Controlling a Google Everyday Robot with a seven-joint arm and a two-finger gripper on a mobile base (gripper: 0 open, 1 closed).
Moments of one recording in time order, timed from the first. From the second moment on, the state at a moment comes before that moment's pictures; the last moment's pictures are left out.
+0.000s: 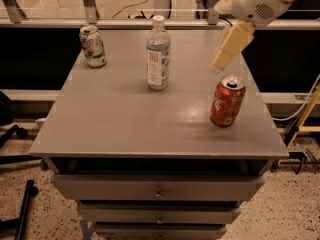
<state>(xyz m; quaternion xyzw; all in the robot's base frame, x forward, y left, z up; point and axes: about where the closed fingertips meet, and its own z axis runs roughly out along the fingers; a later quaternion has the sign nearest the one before) 0.582 -0.131 0.998 -0.63 0.71 0.04 0.31</state>
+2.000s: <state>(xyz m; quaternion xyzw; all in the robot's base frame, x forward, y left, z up) 0.667 -0.078 0.957 -0.54 0.71 0.15 0.43</state>
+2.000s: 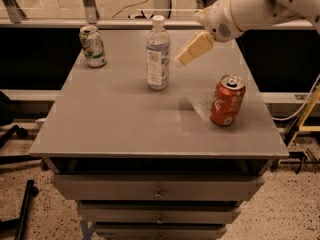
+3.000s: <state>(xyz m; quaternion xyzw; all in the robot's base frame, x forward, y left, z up) 0.688 -0.033 0.962 -0.54 0.69 0.19 0.45</state>
